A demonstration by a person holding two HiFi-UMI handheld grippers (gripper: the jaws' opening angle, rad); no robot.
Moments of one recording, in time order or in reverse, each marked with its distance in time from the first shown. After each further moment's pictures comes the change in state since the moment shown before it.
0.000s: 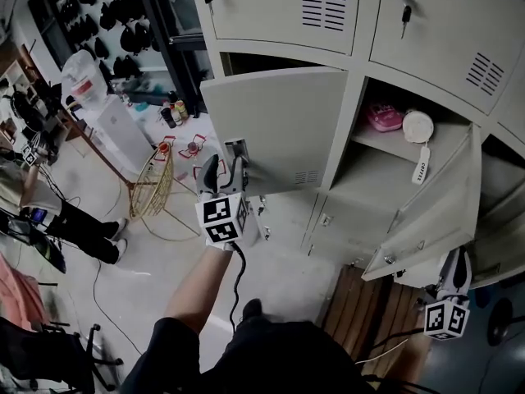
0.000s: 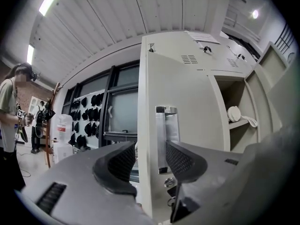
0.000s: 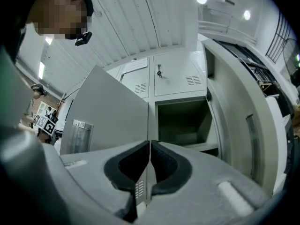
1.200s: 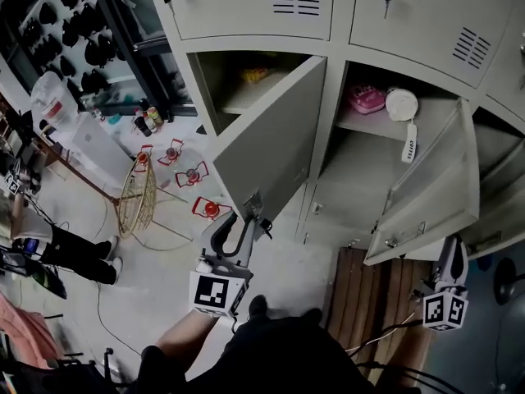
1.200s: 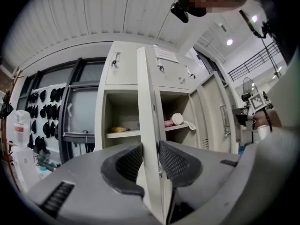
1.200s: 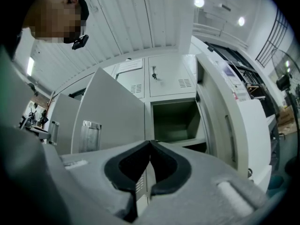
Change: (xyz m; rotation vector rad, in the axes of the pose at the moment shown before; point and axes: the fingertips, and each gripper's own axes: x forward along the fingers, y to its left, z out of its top) left arm -0.122 -0.091 0.006 0.047 0.008 -0.480; right arm -0.032 0.010 -0.006 0.024 0.017 -0.126
